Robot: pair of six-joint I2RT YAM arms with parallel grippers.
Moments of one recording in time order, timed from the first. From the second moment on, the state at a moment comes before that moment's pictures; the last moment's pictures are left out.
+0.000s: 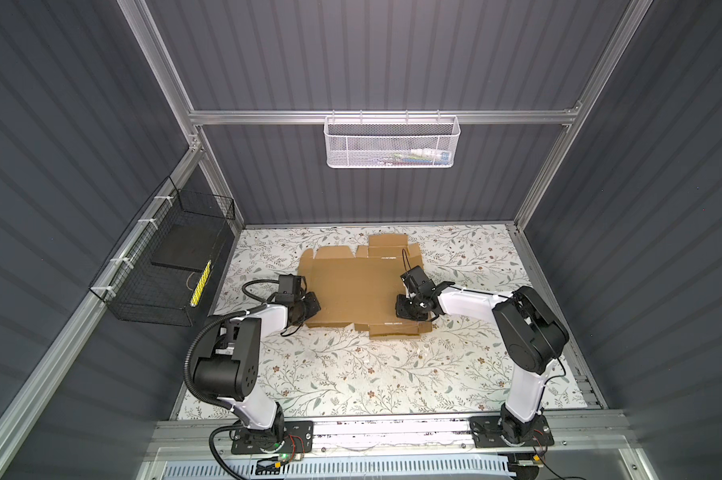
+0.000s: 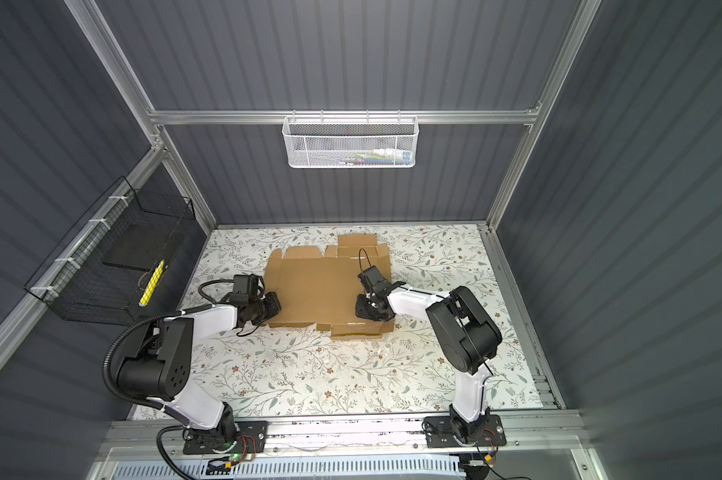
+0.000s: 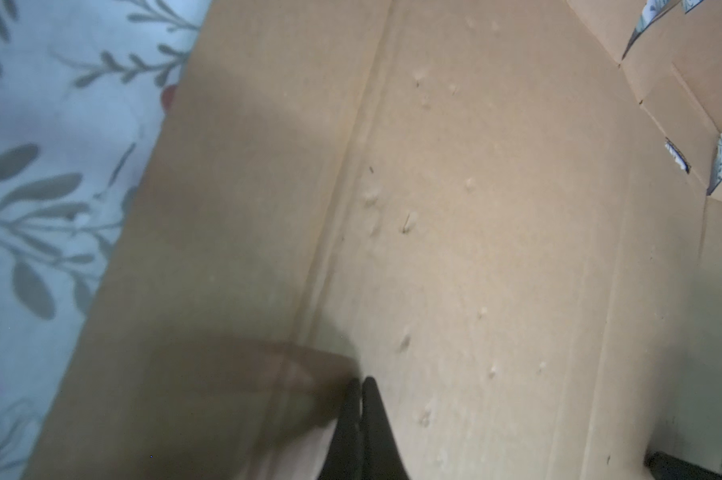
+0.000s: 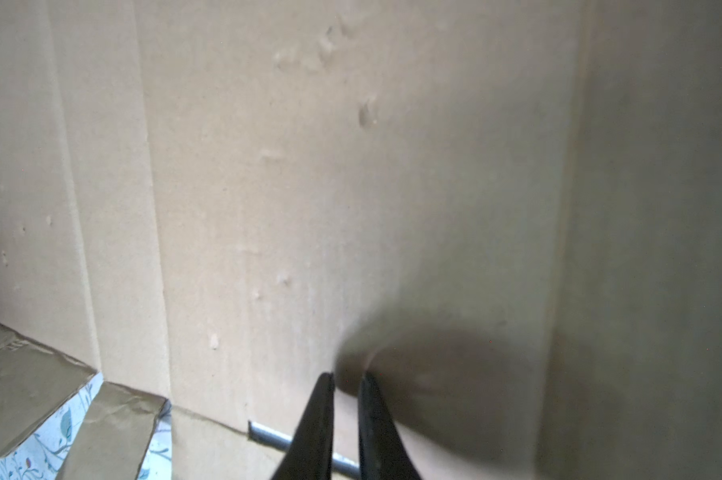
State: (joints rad) left arm -0.14 1.61 0.72 -0.06 0.19 -0.57; right arm 0.60 1.89 1.12 -0.32 -0.11 0.67
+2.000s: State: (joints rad) left arm -0.16 1.71 0.86 -0.11 0.20 -0.58; right arm 0.69 1.69 0.89 -0.33 -0.05 0.76
